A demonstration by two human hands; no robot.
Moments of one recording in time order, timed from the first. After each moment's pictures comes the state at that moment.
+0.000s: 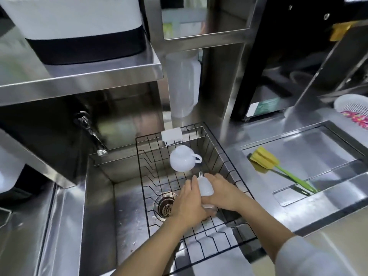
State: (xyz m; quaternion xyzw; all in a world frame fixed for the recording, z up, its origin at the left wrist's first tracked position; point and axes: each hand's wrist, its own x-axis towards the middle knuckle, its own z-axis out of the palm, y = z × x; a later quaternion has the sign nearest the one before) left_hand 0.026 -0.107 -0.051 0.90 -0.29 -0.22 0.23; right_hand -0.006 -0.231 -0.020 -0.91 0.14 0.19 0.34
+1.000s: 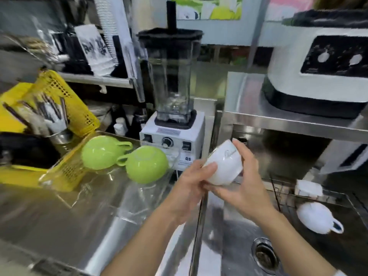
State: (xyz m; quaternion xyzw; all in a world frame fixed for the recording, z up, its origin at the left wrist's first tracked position) left_hand 0.054 0.223 0.130 0.53 -0.08 -0.14 0.83; right_hand 0.061 0.084 0.129 -0.83 -0.20 -0.16 0.49
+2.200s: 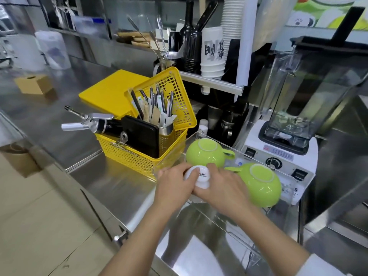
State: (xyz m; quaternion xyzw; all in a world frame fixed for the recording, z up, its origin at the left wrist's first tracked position) left_hand 0.045 0.482 0.091 0.87 0.17 0.18 0.42; right_hand 0.087 0.361 0.115 -0.95 -0.27 -0.05 0.15
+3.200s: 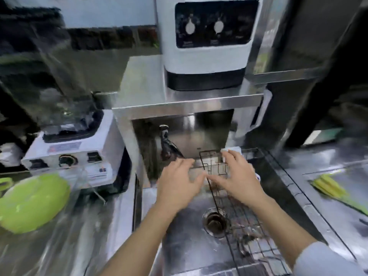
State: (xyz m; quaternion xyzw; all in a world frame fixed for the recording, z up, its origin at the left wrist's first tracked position) left_hand 0.107 0.079 0.071 0.93 -0.22 0.03 0.30; right_hand 0.069 -0.087 0.062 -0.96 0.10 -0.09 0.24
